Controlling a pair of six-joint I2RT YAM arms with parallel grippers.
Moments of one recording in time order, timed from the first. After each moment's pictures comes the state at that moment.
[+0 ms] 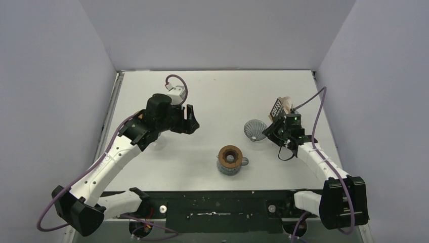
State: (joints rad) left arm -0.58 1.14 1.14 -0.60 0.10 -0.37; right arm 0.11 1.16 0.62 -0.24 -0.12 0.75
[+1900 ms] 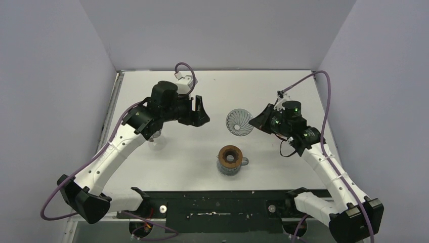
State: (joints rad) left arm -0.61 1.25 1.34 -0.65 0.22 -0.38; right arm 0.30 1.02 0.89 -0.42 -0.27 0.70
